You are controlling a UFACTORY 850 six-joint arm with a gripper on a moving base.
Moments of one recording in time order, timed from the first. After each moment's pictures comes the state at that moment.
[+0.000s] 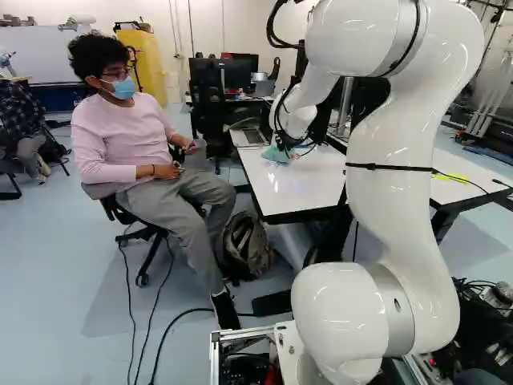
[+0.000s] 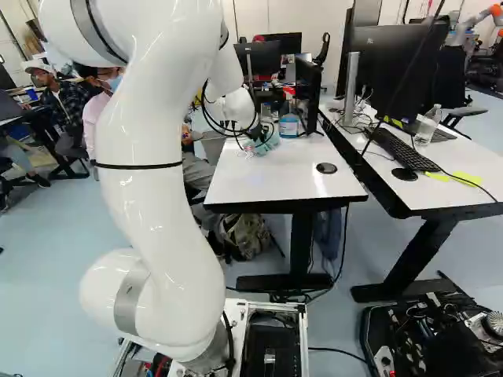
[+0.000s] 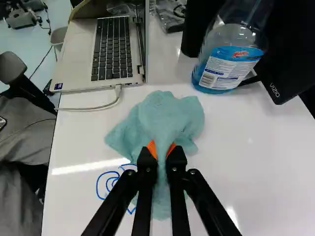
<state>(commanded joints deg) -6.2 -25.0 -65.3 -1.4 4.4 0.0</state>
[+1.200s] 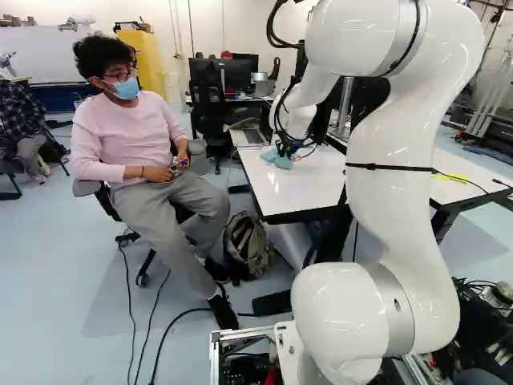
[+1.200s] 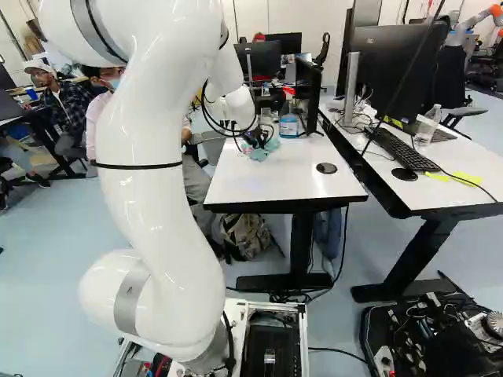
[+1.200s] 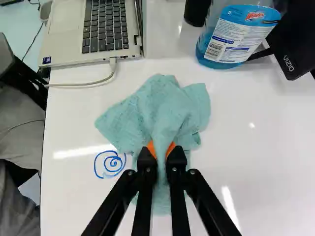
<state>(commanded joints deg) -6.2 -25.0 -65.3 -1.4 -2.9 0.0</state>
